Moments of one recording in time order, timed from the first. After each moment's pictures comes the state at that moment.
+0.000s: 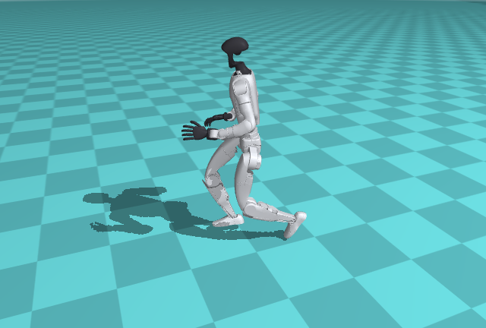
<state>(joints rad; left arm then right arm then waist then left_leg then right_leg) 0.11 0.44 -0.19 -0.02 0.20 -0.25 0.50 0.17 -0.51 0.32 0.33 -0.51 -0.10 -0.60 -0.17 0.03 0.13 -0.12 0.02 0.02 1.24 -0.23 -0.07 -0.78 0.08 -0.13 1.17 -0.40 0.07</state>
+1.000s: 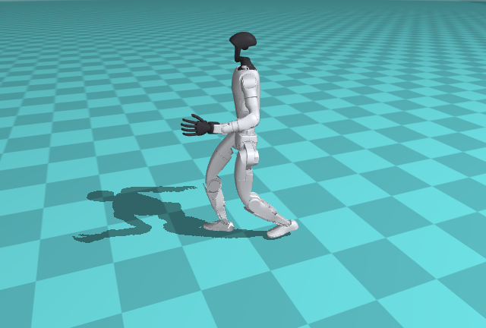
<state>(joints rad) 0.03 0.49 -0.01 0.10 -0.33 -0.35 0.50 0.29 -0.41 0.16 1.27 0.02 -0.08 -0.35 -0.10 -0.04 0.13 0.15 -0.11 0.02 0.79 -0.63 0.01 -0.49 0.02 -0.01 0.80 -0.51 0.10</state>
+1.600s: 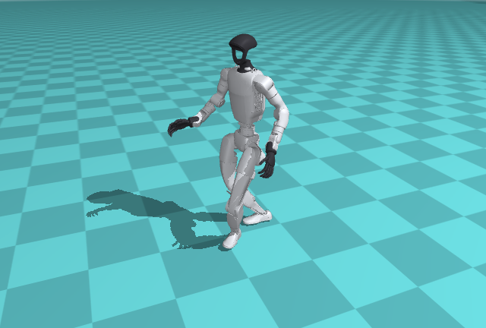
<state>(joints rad) 0.39 0.38 -0.10 0.50 -0.36 -0.22 0.39 -0.19 -0.43 0.31 0.58 0.05 -0.22 -0.53 0.08 0.05 0.11 -0.48 0.25 0.52 0.93 -0.64 0.07 0.01 0.05 -0.30 0.70 -0.70 -0.01</state>
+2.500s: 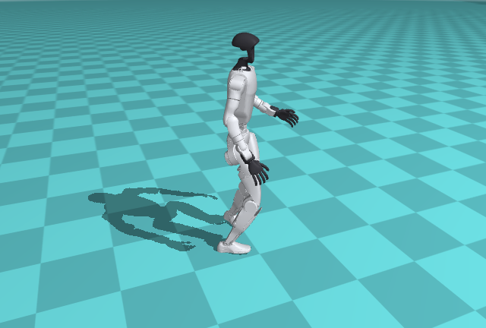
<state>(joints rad) 0.13 0.41 -0.14 0.34 -0.24 -0.17 0.18 0.09 -0.44 0.31 0.88 -0.17 -0.07 -0.25 0.07 -0.01 -0.03 -0.20 -0.32 -0.55 0.71 -0.57 -0.02 -0.45 -0.04 0.19 0.84 -0.59 0.09</state>
